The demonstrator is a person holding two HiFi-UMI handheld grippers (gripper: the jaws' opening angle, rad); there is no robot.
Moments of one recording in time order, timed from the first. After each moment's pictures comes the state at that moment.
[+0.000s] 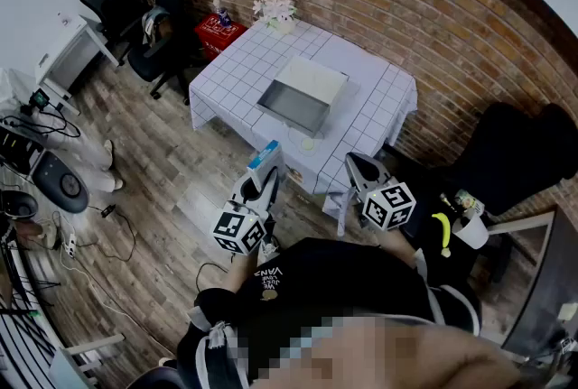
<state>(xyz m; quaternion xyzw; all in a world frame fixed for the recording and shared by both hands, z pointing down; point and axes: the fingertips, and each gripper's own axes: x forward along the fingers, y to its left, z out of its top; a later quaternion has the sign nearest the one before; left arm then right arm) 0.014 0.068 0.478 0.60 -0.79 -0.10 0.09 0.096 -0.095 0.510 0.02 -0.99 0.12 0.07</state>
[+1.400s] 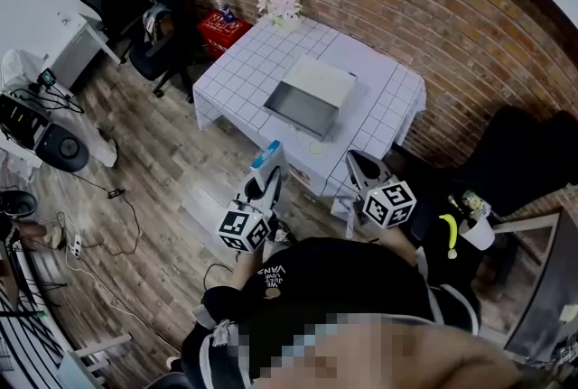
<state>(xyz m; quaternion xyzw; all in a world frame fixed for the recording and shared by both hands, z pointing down) -0.025 0.061 0.502 0.59 -0.80 -0.10 0.10 0.058 -0.101 0.521 0.02 -0.99 0.15 0.07</state>
